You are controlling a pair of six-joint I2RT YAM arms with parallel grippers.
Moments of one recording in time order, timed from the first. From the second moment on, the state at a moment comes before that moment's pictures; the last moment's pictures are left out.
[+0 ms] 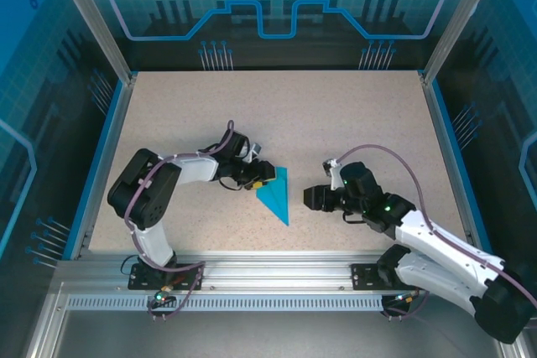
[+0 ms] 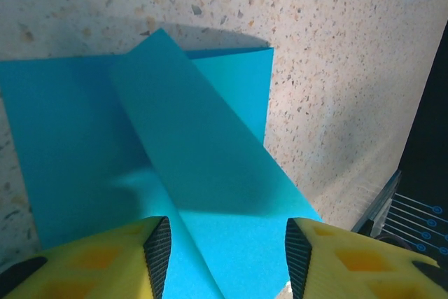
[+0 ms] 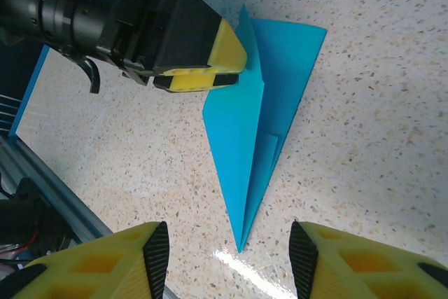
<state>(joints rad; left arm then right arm) -0.45 1.80 0.89 -0.08 0.64 -0.80 0.67 0.85 0.52 -0.33 -0.22 0.60</state>
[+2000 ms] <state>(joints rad) -0.43 1.53 1.17 -0.09 0.72 -0.94 0.47 1.17 0.55 0.34 -0.90 0.91</state>
